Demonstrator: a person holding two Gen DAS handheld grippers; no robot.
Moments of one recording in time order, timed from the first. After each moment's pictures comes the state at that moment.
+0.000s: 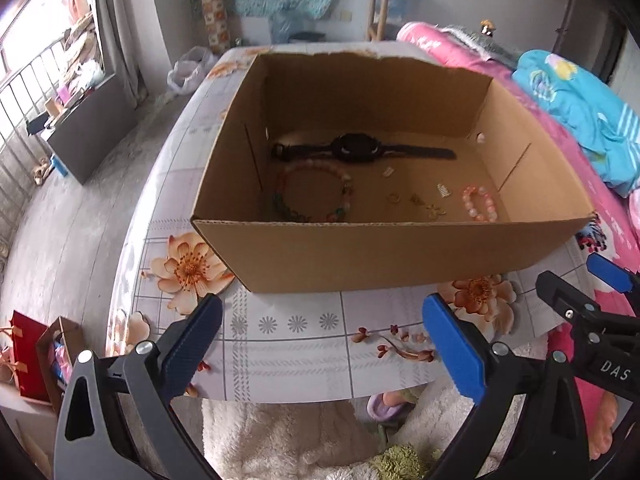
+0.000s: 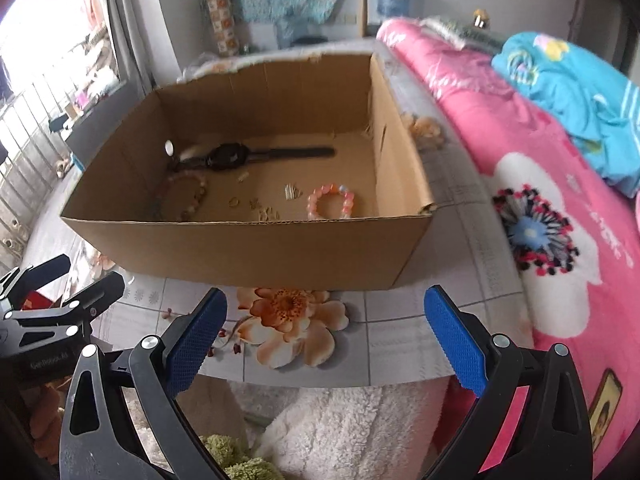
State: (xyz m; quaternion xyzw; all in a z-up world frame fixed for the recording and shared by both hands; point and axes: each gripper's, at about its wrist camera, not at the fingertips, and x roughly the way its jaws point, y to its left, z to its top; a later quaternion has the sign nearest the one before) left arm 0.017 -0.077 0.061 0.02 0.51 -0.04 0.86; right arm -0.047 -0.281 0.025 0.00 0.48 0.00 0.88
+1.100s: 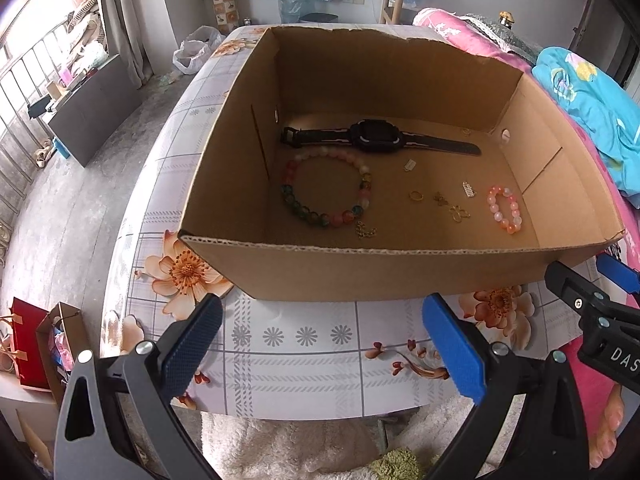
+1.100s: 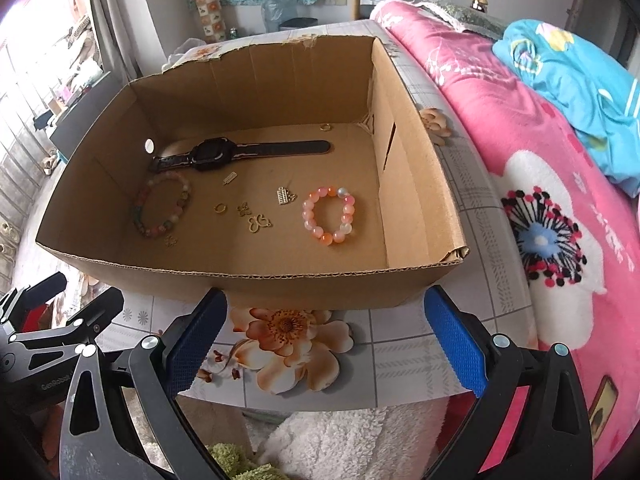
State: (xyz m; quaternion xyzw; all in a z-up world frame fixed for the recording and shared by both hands) left arm 0.042 -0.069 0.045 0.01 0.53 -0.02 0.85; right arm -0.017 -0.276 0.023 0.00 0.50 -0.02 0.87
